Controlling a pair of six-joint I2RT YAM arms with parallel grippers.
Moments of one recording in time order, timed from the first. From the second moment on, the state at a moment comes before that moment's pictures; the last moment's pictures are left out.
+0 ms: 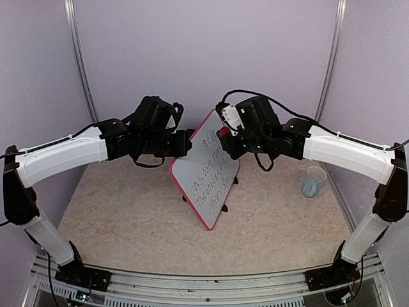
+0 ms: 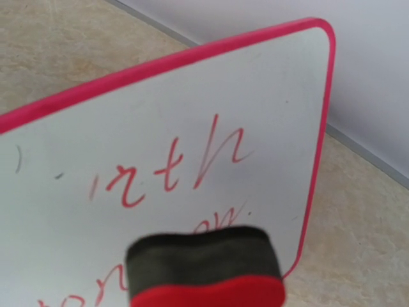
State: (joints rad) left arm -0.86 1.60 1.46 -0.45 -0.20 -0.50; right arm 0.90 1.63 1.51 -0.42 0.36 -0.01
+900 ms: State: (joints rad) left arm -0.82 1.54 1.41 -0.47 -0.02 -0.41; right arm 0.97 1.80 1.58 -0.35 0.30 -0.03
